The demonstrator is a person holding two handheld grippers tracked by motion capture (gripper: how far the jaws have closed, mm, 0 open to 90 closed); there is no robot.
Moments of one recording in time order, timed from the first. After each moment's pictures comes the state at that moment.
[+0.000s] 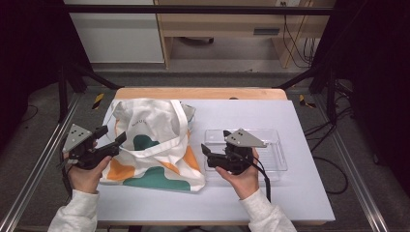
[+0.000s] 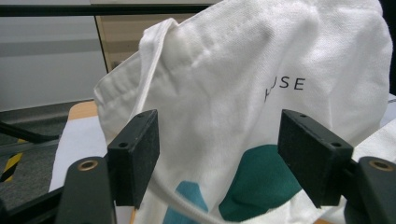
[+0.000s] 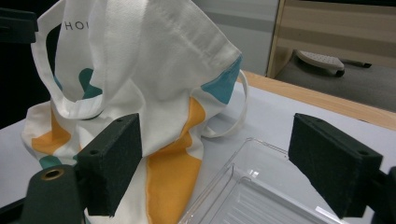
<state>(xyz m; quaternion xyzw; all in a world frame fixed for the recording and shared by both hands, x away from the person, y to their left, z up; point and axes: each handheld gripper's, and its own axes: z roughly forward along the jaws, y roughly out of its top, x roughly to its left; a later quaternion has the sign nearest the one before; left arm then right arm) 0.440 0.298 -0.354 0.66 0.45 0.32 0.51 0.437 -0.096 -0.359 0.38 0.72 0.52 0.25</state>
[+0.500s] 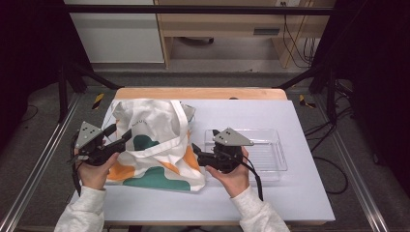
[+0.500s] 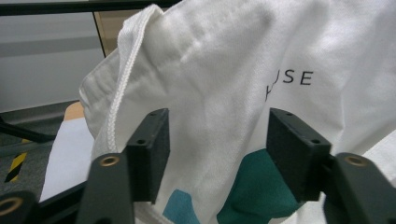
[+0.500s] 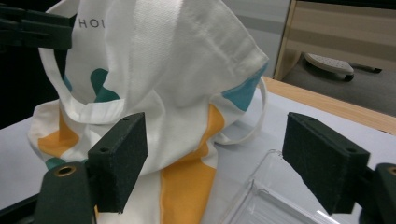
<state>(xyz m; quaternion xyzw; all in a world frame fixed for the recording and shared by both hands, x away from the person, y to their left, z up) 0.452 0.285 -0.363 0.67 0.45 0.32 0.49 0.442 -0.072 -0.361 0.37 0.73 0.52 0.25</state>
